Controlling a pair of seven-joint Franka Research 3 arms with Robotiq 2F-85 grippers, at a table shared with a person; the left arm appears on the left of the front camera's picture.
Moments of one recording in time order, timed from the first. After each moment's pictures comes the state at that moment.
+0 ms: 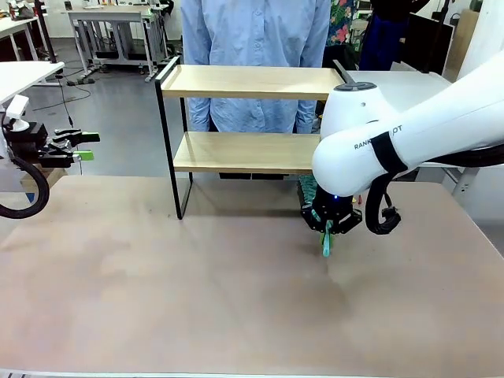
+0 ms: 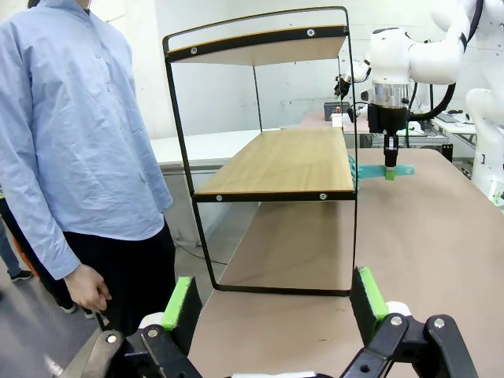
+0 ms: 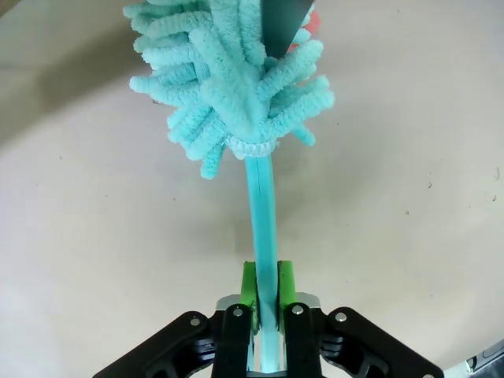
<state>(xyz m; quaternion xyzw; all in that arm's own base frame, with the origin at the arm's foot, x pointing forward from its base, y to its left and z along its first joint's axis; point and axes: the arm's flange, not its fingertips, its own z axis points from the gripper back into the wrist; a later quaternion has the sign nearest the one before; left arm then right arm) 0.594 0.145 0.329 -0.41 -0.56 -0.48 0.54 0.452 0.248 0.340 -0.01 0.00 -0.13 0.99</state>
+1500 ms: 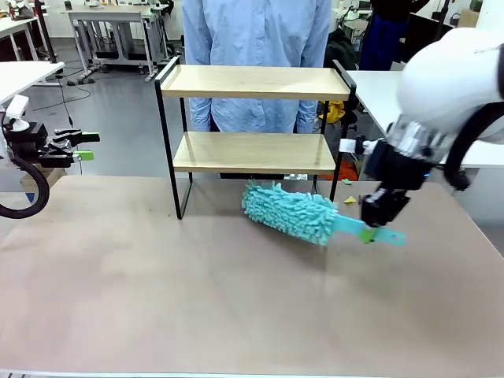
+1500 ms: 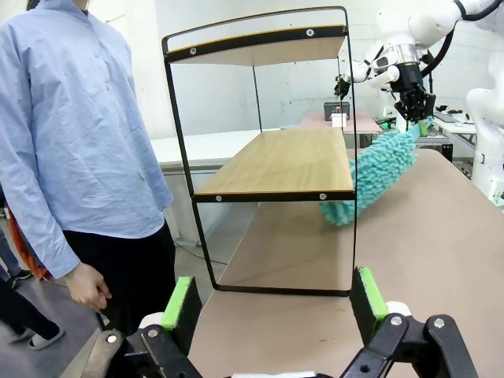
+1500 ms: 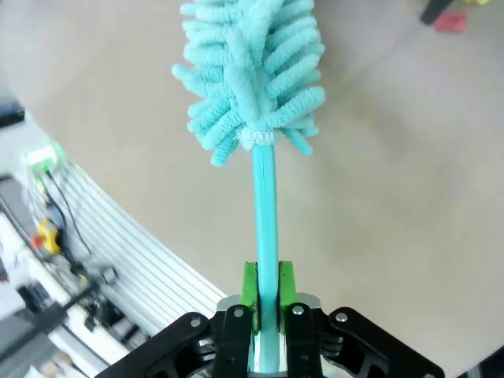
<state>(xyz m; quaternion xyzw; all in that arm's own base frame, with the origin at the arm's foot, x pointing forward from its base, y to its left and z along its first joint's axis) 0.594 0.145 0.330 -0.41 -0.56 -0.48 0.54 0.382 0.148 0.436 0.14 0.04 0.29 0.94</state>
